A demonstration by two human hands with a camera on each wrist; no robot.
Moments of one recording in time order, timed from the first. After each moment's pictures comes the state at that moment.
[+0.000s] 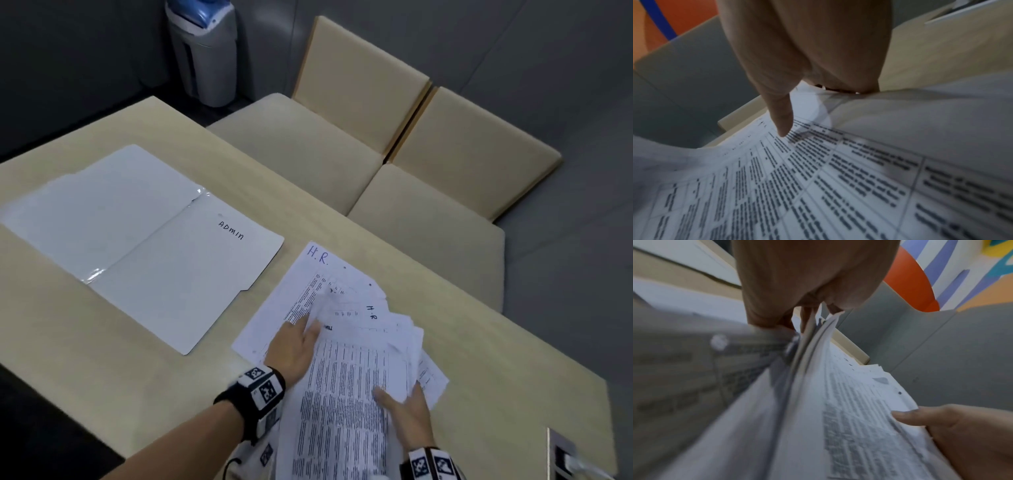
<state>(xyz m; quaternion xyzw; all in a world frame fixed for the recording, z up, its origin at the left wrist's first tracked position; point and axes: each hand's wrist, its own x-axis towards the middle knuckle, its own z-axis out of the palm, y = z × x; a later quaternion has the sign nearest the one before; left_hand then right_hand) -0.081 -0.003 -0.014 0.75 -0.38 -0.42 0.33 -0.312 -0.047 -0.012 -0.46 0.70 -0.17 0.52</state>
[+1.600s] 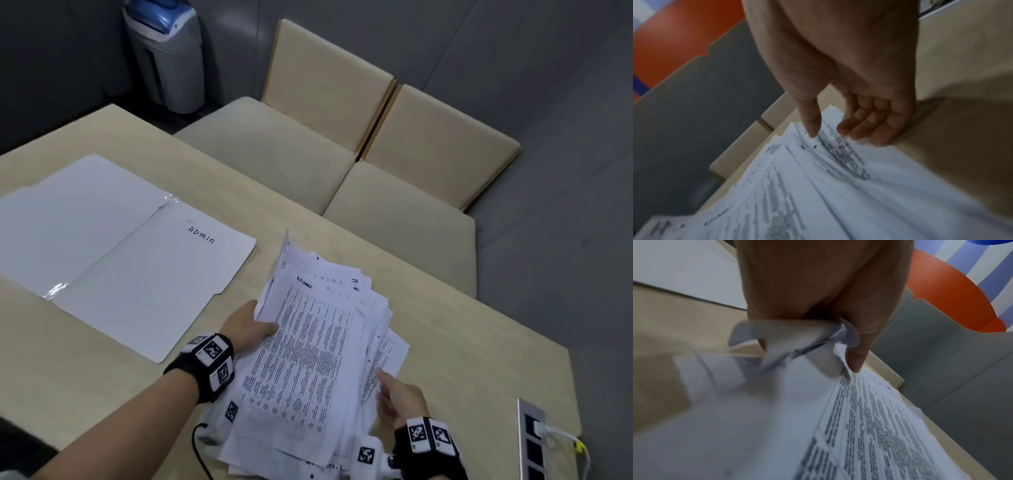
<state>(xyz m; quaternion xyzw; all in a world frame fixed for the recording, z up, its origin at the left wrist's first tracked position) -0.027 -0.011 -0.013 0.74 -0.25 -0.54 0.30 -0.333 -0.069 -0.014 -0.23 0.80 -0.16 0.53</state>
